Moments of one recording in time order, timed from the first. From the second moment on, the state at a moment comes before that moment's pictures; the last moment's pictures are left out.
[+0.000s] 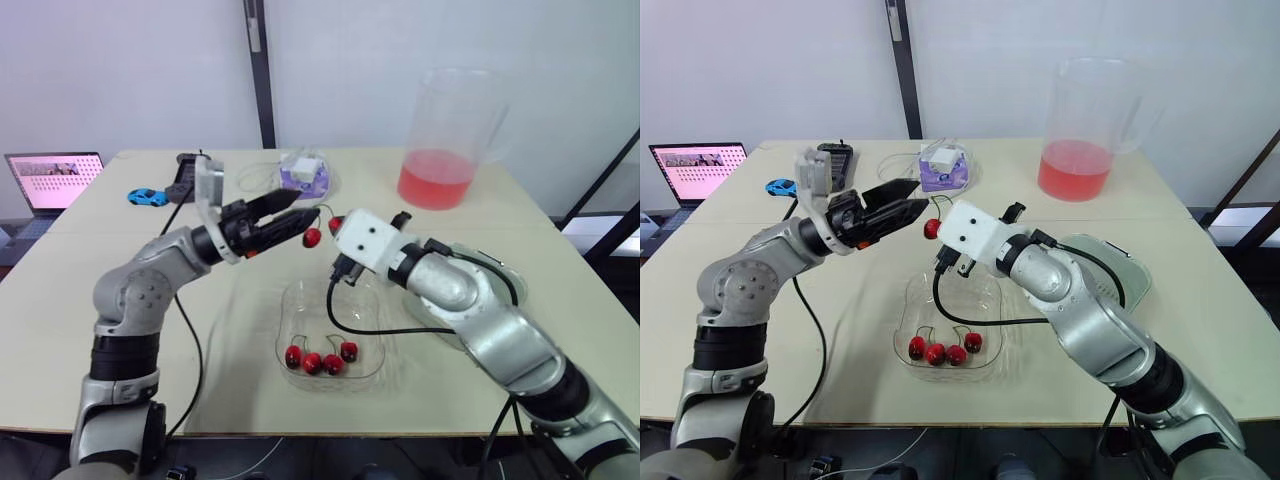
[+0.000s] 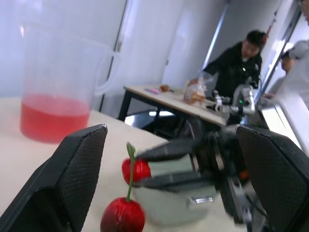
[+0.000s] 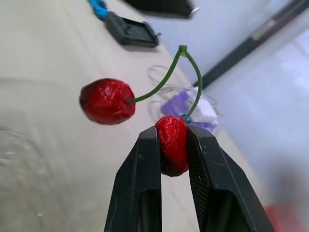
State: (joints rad) left arm -0.75 0.42 0.18 -0.07 -0.88 0.74 -0.82; right arm -0.73 -0.61 0.45 -0.61 -0.04 0.83 0.27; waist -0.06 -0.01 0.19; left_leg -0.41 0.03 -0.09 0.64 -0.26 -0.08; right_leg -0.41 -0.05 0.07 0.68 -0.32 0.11
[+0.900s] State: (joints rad) left arm -0.78 0.28 0.13 0.00 -0.77 0.62 -0.72; right arm -0.68 -0.41 0.38 -0.64 -0.18 0.83 0.28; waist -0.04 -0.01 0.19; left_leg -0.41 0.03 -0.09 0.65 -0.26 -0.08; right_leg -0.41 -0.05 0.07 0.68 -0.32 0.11
